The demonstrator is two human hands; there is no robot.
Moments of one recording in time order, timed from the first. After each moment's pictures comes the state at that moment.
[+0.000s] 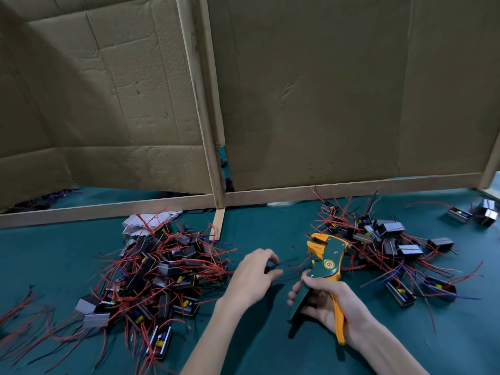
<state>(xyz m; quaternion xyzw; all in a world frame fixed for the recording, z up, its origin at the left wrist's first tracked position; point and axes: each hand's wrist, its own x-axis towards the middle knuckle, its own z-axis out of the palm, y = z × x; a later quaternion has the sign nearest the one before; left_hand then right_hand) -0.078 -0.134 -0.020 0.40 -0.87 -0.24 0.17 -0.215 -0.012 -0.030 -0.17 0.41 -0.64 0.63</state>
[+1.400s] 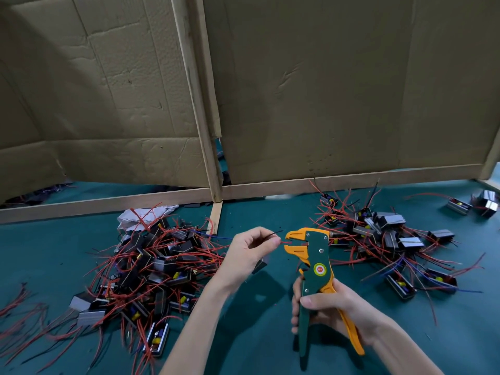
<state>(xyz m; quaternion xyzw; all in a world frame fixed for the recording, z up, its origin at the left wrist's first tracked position) -0.066 -0.125 0.019 0.27 -0.69 -0.58 0.33 -0.220 0.005 -0.014 -0.37 0.40 -0.49 0.68</state>
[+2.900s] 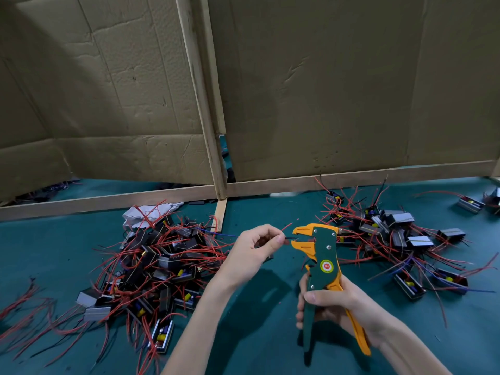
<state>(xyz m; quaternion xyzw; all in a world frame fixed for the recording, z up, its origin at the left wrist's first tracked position) -0.066 -0.129 0.019 0.25 -0.75 -0.53 0.31 -0.217 0.006 -0.008 -0.35 0.44 -0.52 0.65</state>
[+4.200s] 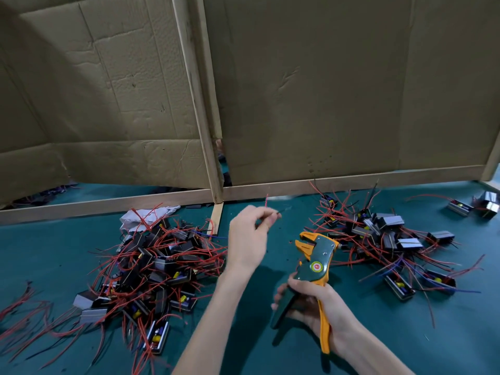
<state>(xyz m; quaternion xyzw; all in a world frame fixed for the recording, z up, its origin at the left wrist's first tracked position) -0.093 -0.132 0.039 0.36 -0.77 -0.31 0.43 -0.185 -0.006 -0.022 -0.16 0.42 -0.64 0.62</state>
